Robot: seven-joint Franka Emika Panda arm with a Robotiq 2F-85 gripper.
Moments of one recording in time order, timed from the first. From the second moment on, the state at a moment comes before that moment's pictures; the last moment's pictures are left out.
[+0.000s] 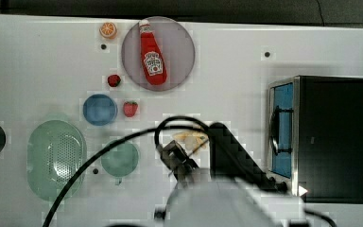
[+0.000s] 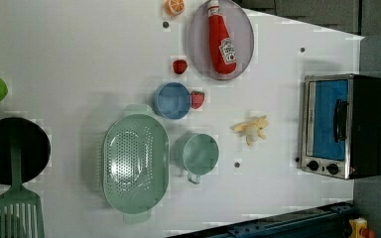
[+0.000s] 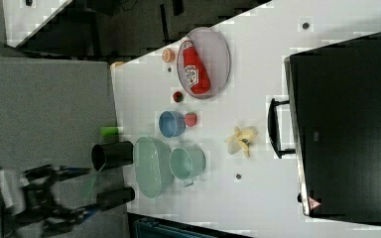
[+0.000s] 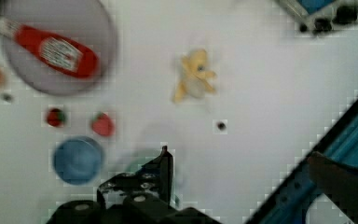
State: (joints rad) arm 0.00 -0.46 -0.01 -1.93 -0.01 -0.04 0.08
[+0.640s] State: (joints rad) arm -0.01 -0.24 -0.01 -2.10 -0.03 0.22 0.08
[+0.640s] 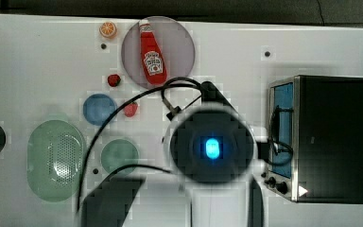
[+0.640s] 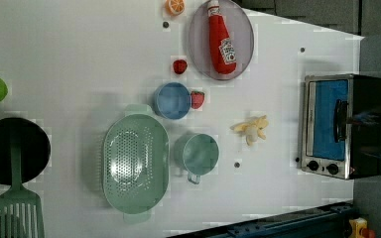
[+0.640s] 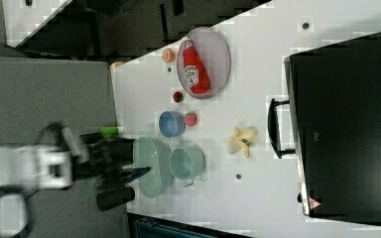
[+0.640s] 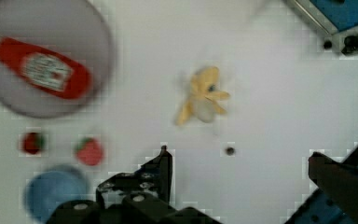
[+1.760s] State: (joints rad) arm -0.02 0.21 -0.03 -2.38 0.00 0.98 0.08
